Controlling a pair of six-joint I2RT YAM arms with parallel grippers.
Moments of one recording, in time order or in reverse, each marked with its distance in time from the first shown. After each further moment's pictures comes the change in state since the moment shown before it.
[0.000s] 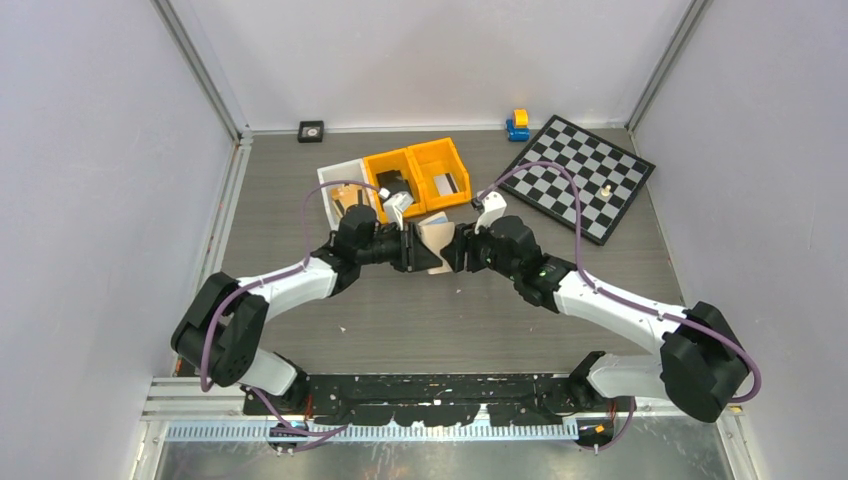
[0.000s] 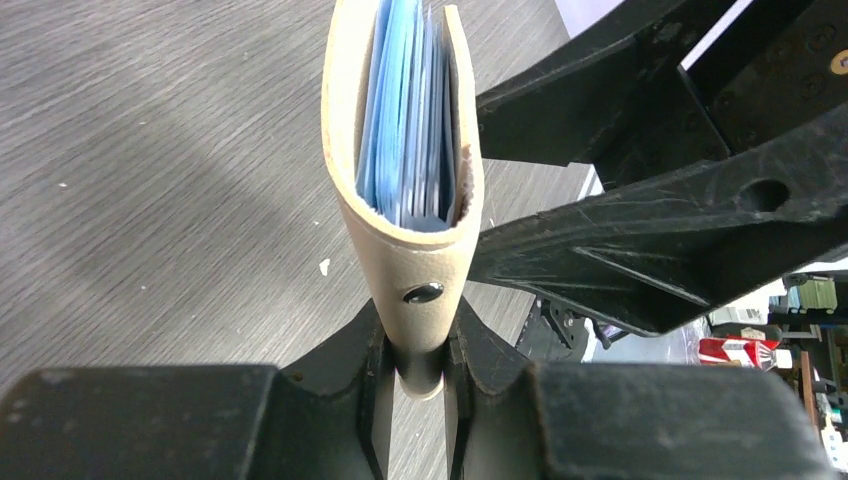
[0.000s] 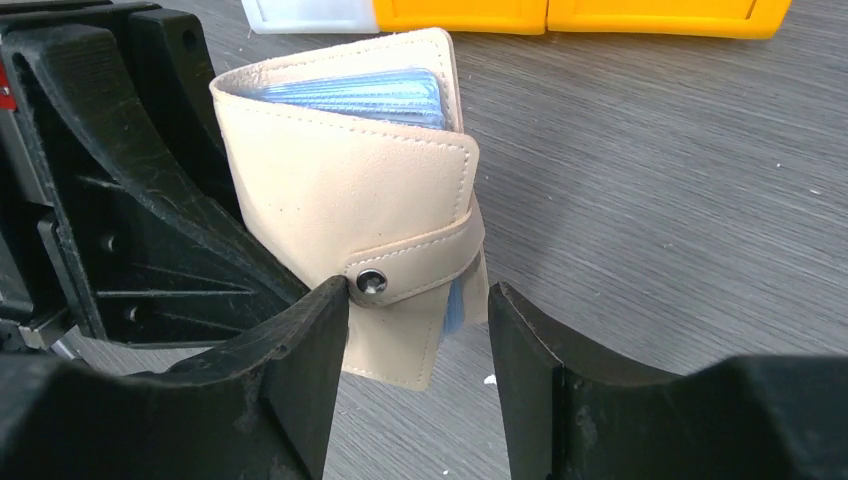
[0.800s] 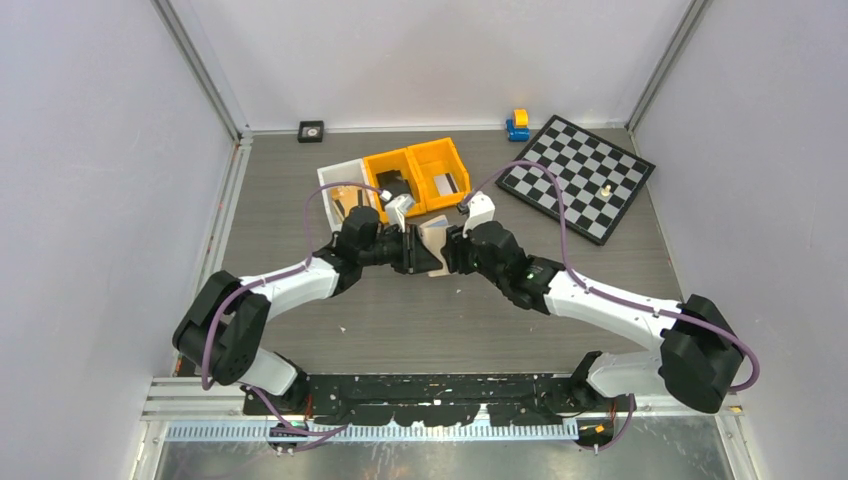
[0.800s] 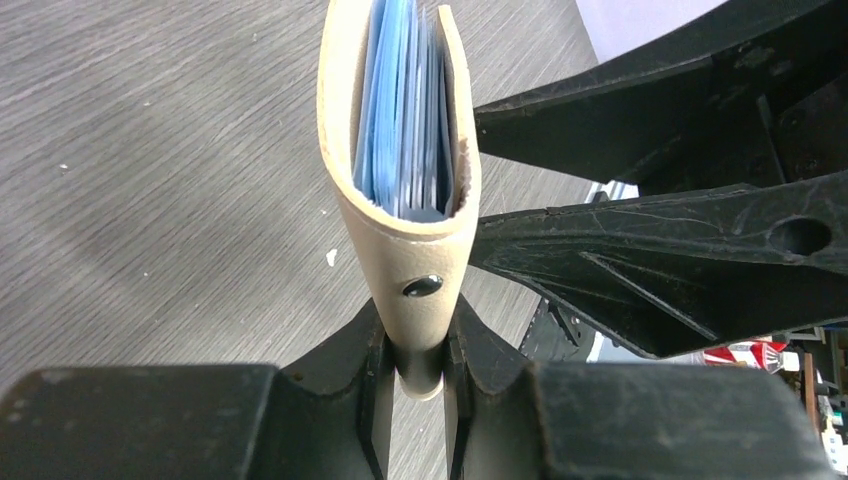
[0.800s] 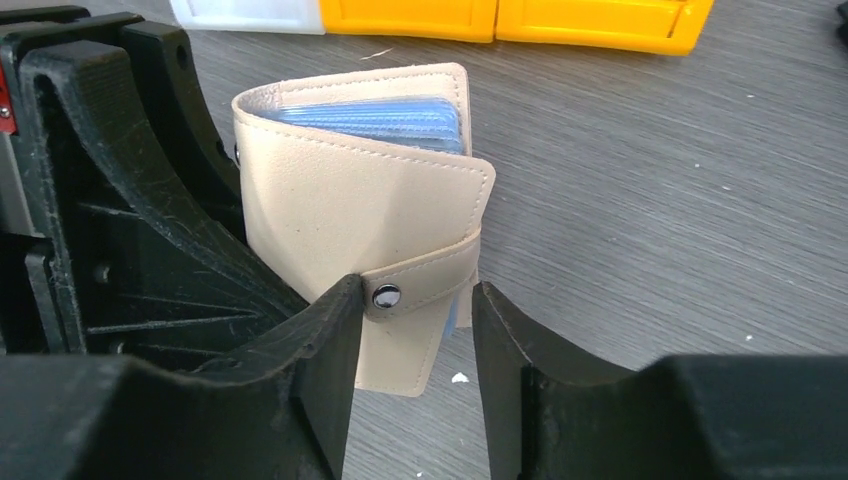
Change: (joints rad) left arm -0.016 0.008 0.002 -0.027 -0.017 0.004; right arm 0.100 0.037 0.068 -0.093 0.249 -0.057
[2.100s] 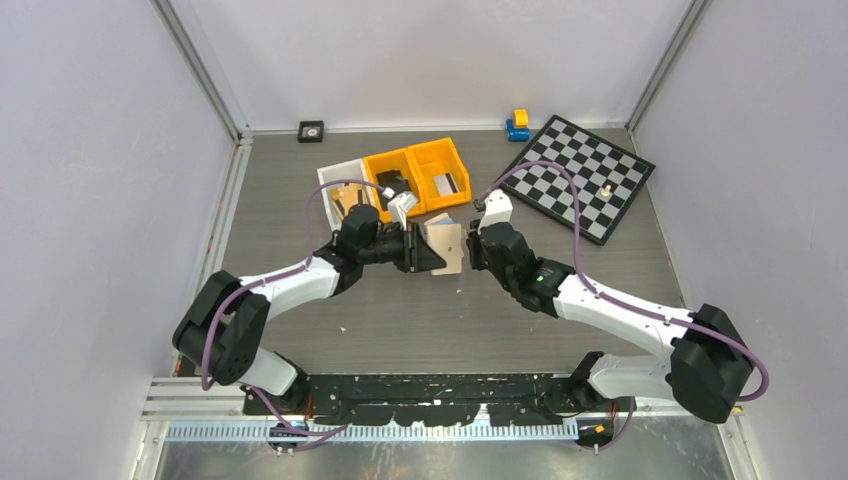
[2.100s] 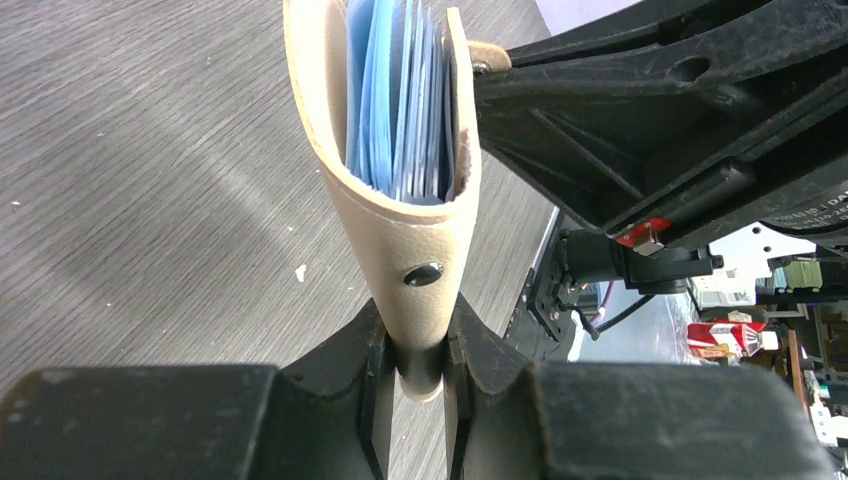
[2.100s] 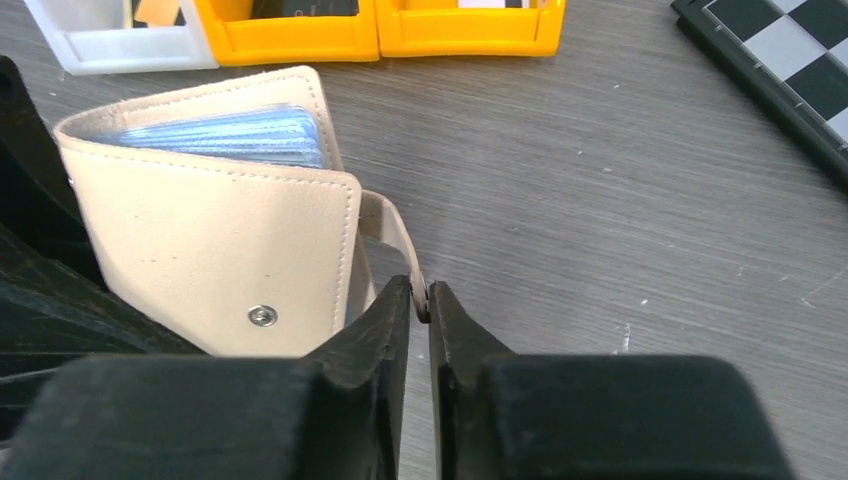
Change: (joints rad) left arm -0.005 0.001 0.009 0.050 0.045 -0.013; right arm -0.012 -0.061 -0.033 -0.031 0.167 -0.003
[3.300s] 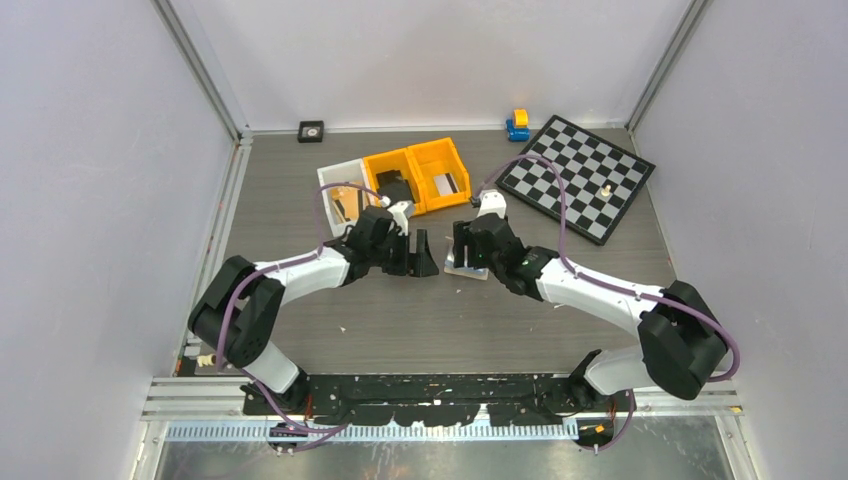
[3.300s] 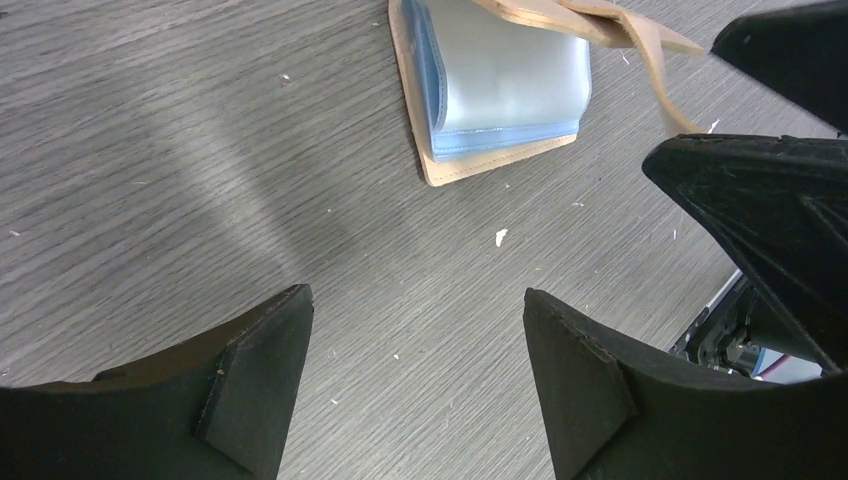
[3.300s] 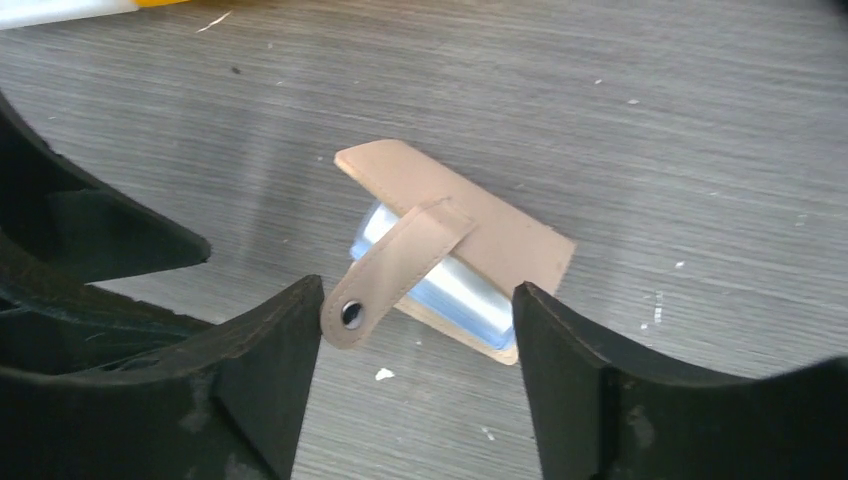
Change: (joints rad) left arm -0.006 0.105 0.085 -0.330 -0.309 0.105; right arm -0.063 0.156 0.058 -0.072 -0.098 0.118
